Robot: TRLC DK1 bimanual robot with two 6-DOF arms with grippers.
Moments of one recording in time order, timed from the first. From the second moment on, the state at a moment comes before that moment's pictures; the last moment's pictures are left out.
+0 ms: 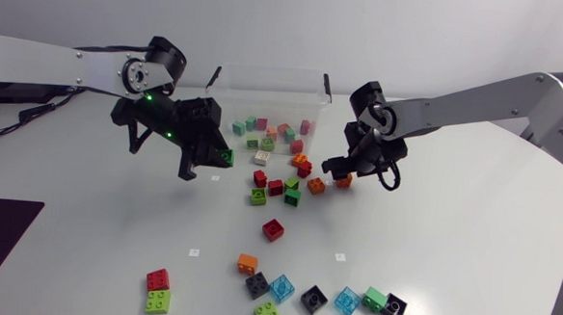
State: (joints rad) left arm -0.24 1.90 1.39 -0.62 0.49 1.23; right arm 0.28 2.12 1.41 -0.46 0.07 0.04
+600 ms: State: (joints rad) left arm -0.26 1.78 1.45 -0.54 0.49 0.95; right arm 0.29 2.20 1.48 -0.49 0.07 0.06
